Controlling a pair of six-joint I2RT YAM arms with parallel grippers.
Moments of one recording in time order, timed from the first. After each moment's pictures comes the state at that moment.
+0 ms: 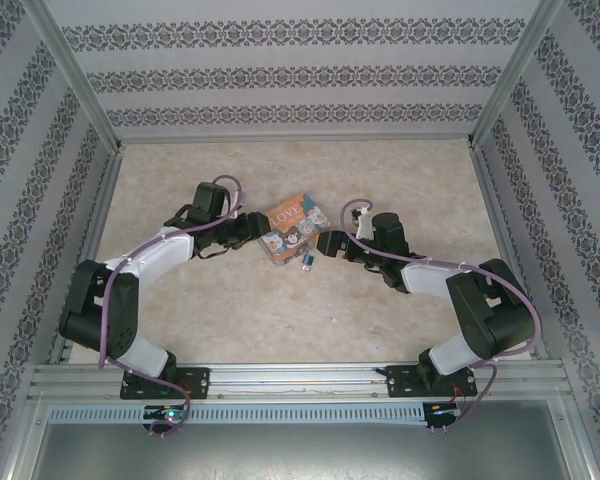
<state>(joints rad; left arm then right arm) -0.29 1.53 0.94 -0.23 0.53 -0.69 0.37 1.52 0.54 0.46 -0.54 0.65</state>
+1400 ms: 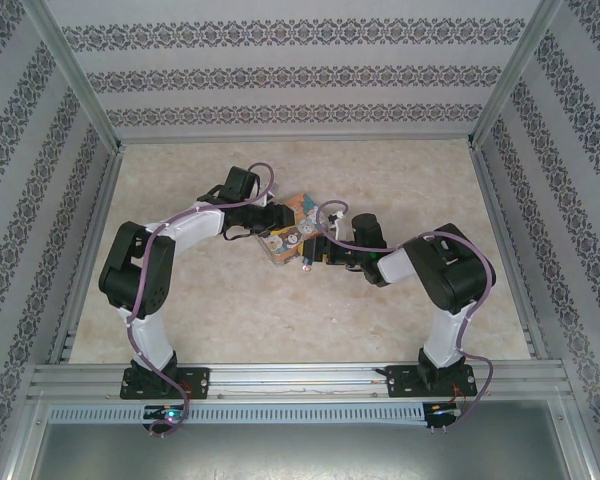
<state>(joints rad) -0.37 1.85 1.23 -0.27 0.66 -0.65 0.44 1.87 0.65 0.73 -0.73 0.70</state>
